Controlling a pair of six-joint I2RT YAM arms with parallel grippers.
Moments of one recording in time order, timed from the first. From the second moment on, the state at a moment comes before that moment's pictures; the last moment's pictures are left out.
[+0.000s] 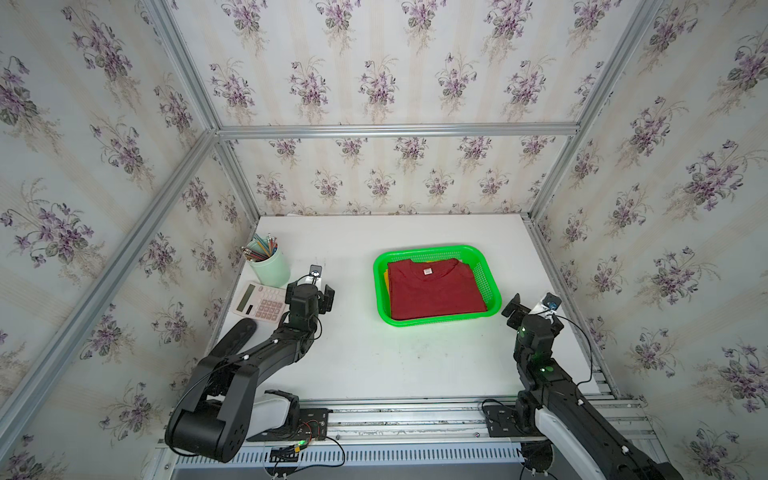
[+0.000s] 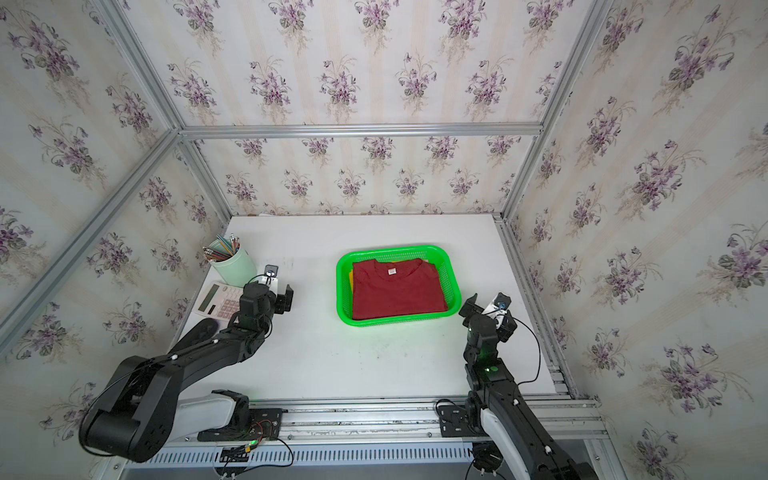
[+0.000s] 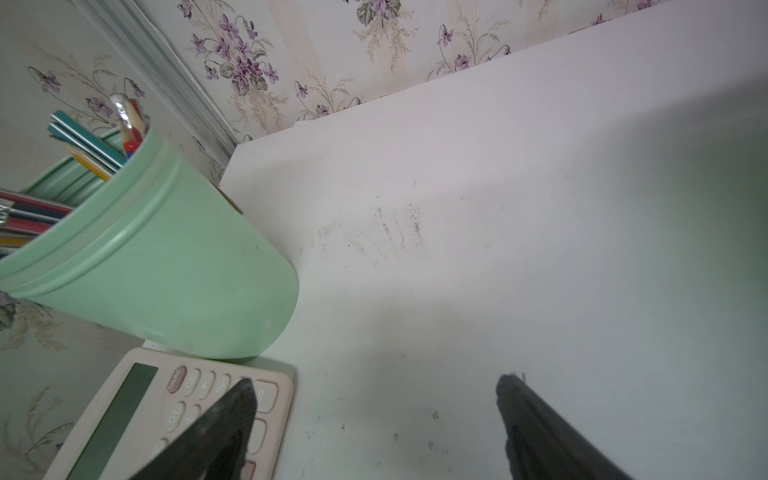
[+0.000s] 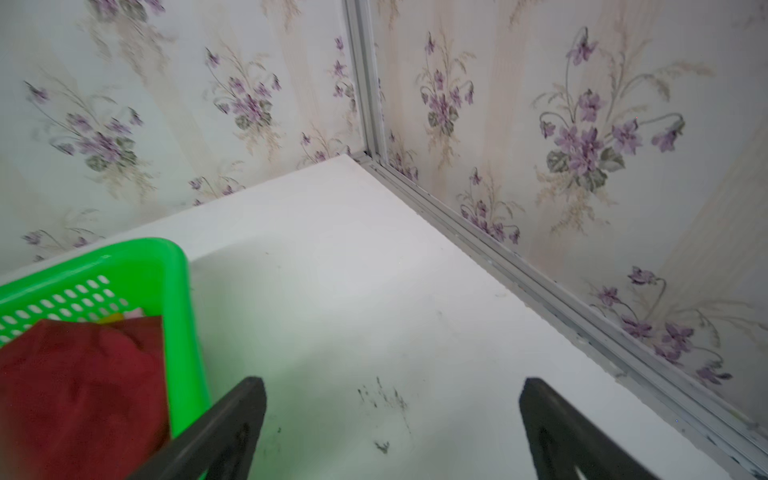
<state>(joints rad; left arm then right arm) -0.23 1.32 0.34 0.53 -0.29 0.17 0.13 0.76 0.09 0.30 0.60 0.30</state>
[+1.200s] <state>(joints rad) -0.05 1.55 0.38 0.83 -0.12 0.02 0.00 1.54 0.19 1.21 -0.07 0.06</state>
